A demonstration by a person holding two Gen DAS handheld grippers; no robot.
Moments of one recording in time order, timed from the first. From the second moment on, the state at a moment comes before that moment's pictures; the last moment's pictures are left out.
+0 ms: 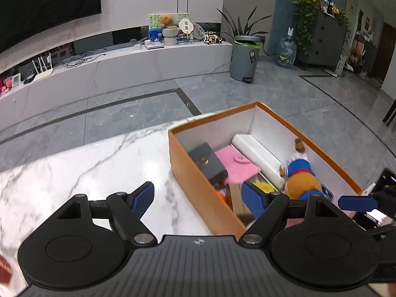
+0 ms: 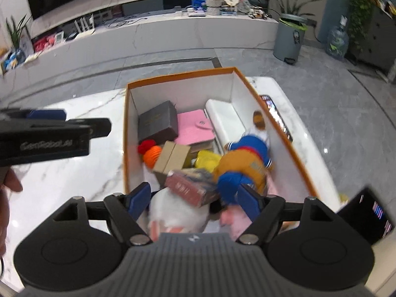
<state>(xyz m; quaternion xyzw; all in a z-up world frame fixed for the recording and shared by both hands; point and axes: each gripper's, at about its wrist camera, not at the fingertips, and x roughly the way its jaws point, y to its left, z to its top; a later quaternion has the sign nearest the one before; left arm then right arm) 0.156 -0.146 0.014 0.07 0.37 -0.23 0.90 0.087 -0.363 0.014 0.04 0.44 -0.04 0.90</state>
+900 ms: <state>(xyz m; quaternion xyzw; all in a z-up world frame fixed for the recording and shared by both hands) 0.080 -0.076 -0.018 -0.01 0.42 -0.17 0.89 0.032 -0.312 0.005 0.04 0.39 -0.17 0.90</state>
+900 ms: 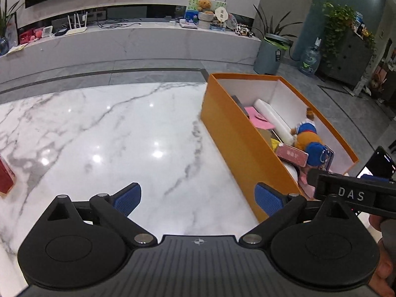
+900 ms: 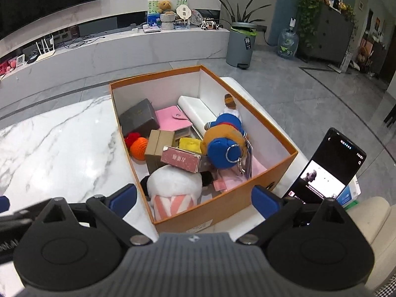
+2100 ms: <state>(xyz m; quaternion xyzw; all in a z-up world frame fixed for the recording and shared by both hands) 0.062 -0.101 -0.015 0.02 0.40 -0.19 0.90 0.028 -0.321 0.005 0.07 0.39 -0.17 0.90</state>
